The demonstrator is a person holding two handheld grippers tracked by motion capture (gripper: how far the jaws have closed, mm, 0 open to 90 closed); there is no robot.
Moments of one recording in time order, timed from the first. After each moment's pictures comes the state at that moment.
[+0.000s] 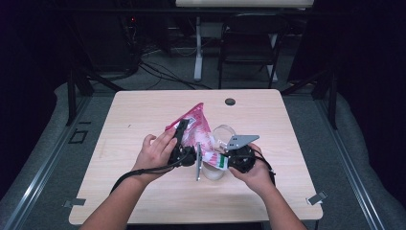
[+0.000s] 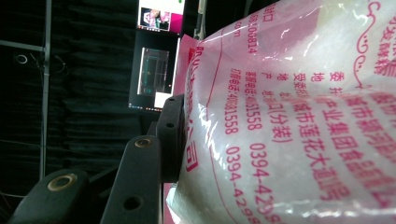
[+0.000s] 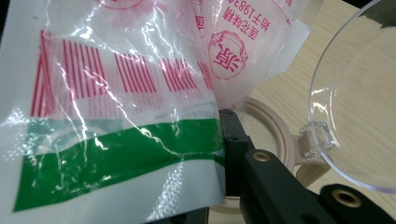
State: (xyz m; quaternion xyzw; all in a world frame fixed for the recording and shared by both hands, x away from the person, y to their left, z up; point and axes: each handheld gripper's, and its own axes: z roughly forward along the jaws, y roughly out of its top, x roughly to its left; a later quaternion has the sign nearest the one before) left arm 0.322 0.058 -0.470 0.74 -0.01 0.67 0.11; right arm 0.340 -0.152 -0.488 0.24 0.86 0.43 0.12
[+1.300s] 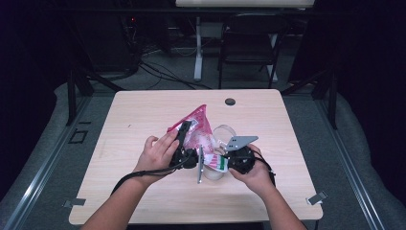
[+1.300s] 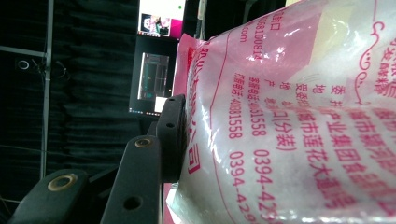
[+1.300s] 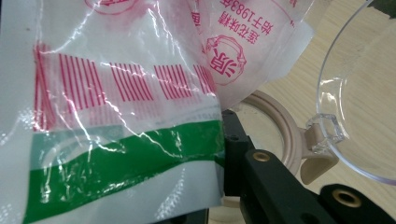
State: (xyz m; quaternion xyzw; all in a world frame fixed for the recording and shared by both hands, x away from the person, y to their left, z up) left arm 0.316 0.054 -0.471 0.74 -0.02 0.67 0.12; right arm 0.340 -0.152 -0.491 0.24 0.87 0.42 0.11
